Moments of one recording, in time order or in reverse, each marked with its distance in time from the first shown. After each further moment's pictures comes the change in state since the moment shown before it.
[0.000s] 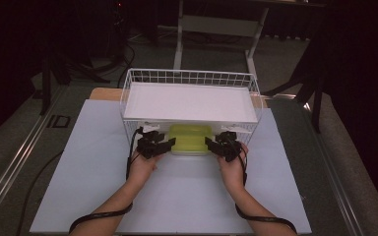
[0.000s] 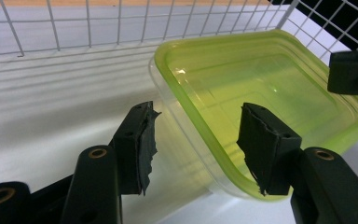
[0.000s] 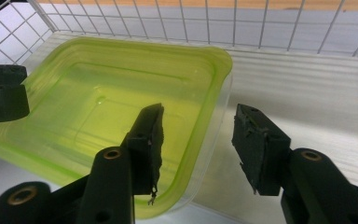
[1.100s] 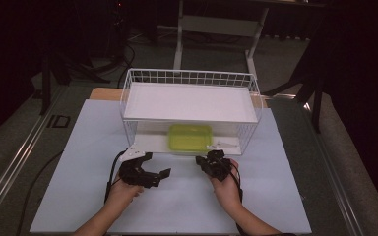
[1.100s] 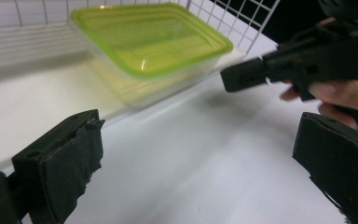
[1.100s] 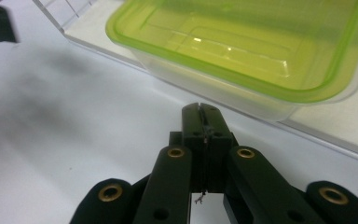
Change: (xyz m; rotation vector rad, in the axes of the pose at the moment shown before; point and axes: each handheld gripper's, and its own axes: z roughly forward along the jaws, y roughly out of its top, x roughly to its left) left arm -0.013 -0.049 -0.082 -0.032 -0.236 0.118; right arm 0.045 -0.038 -0.017 0.120 0.161 -0.126
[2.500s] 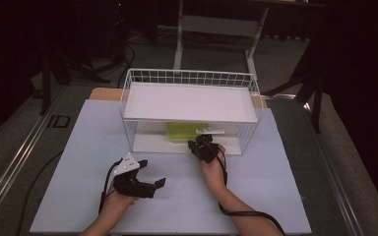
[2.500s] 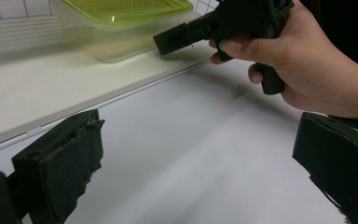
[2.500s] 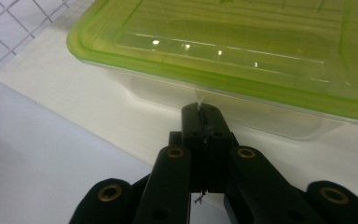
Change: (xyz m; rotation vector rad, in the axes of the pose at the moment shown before) left arm -0.003 -0.024 -0.011 -0.033 0.016 0.038; right arm -0.015 0.033 0.063 -0.039 -0.066 0.022
